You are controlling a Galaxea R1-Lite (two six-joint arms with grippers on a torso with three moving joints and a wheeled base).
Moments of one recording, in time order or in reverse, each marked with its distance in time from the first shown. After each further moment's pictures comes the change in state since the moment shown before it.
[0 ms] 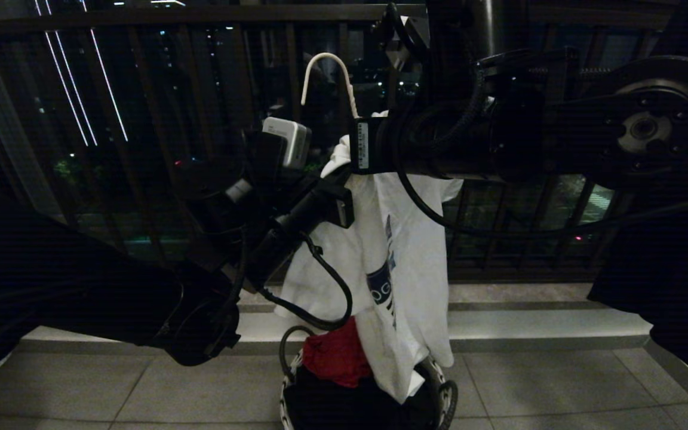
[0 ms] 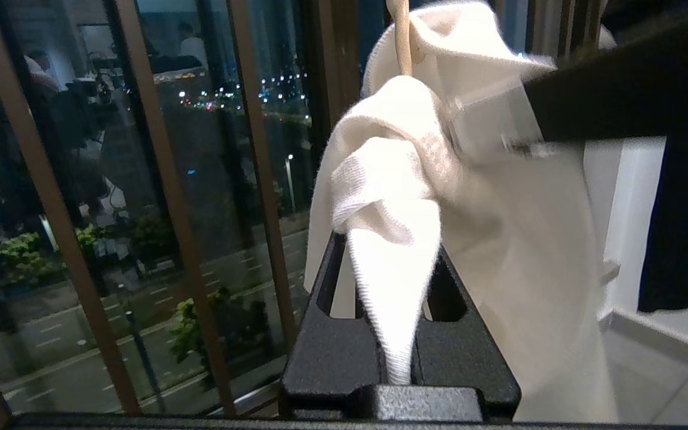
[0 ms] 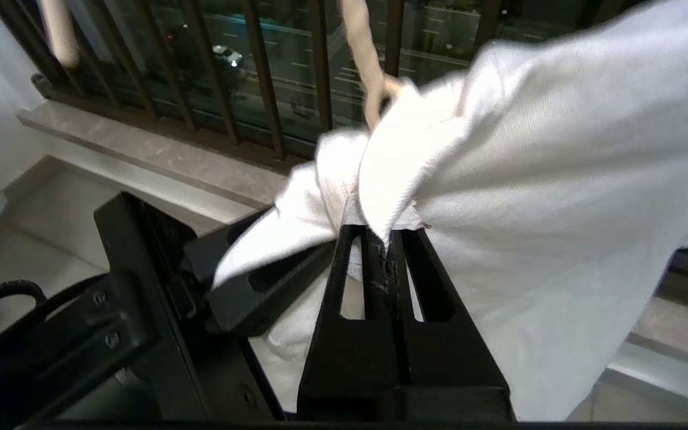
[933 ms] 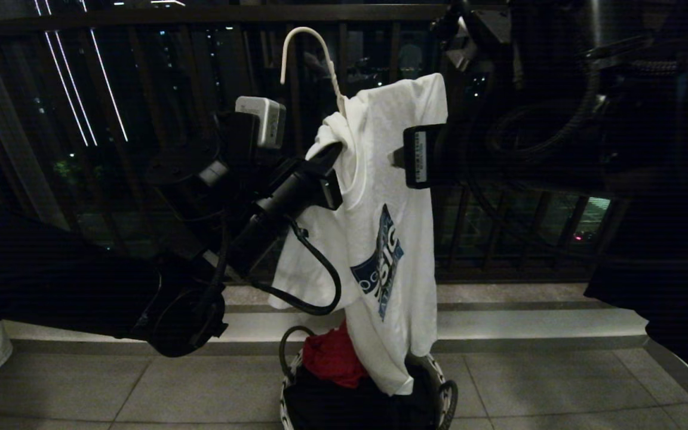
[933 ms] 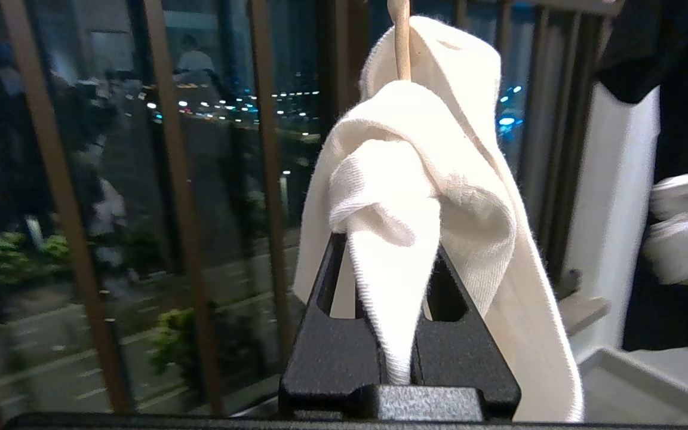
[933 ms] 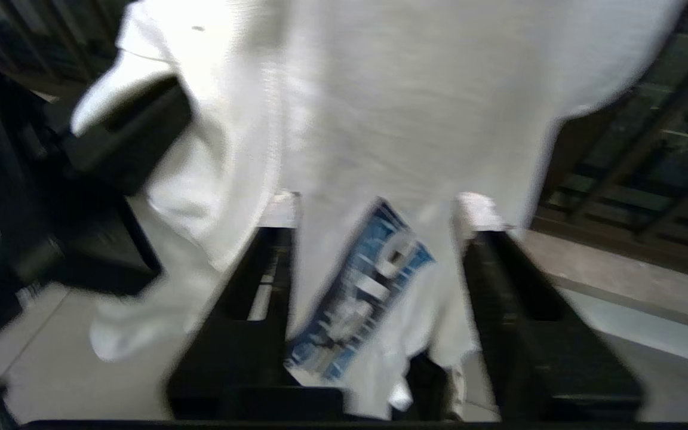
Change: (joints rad) left arm 0.027 -0.045 0.001 0.000 -0.009 -0.076; right arm -0.001 -0.201 0.223 0.041 -0.091 -0.001
